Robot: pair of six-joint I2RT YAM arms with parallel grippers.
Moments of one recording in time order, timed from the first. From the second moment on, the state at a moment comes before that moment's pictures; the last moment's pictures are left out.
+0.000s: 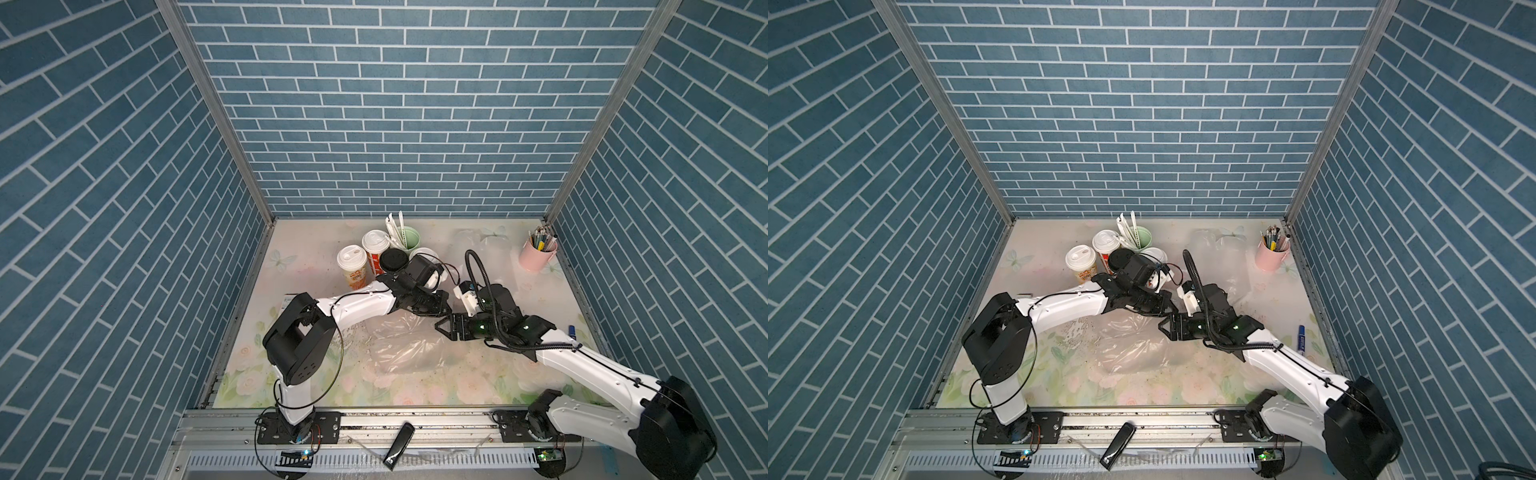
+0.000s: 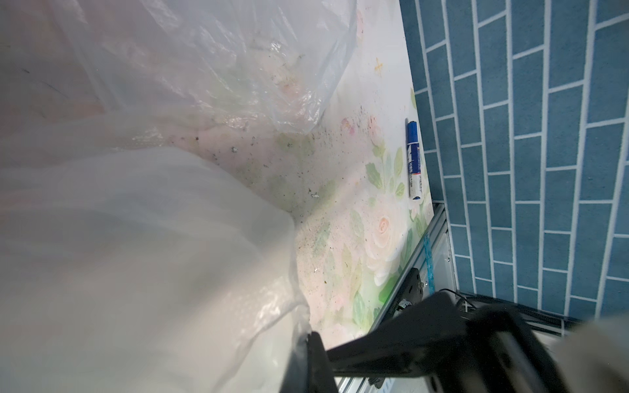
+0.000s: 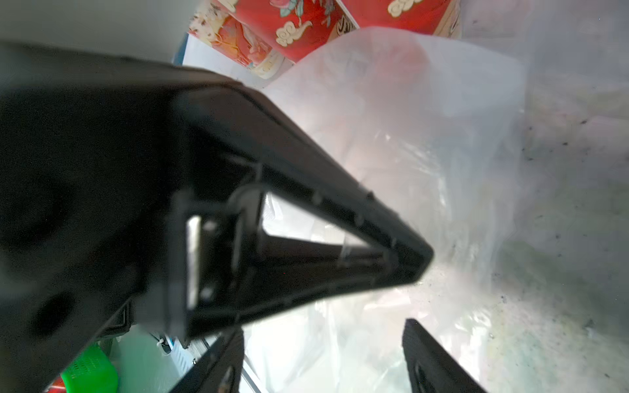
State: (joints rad) left arm -0.80 1.82 1.28 -0.31 0.51 -0.64; right arm 0.68 1.07 0.64 -0.33 -0.40 0.56
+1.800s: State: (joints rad) left arm -0.32 1.08 0.90 -0.82 0.47 -0.26; right arm 0.88 2.32 2.60 -1.08 -0.17 0.13
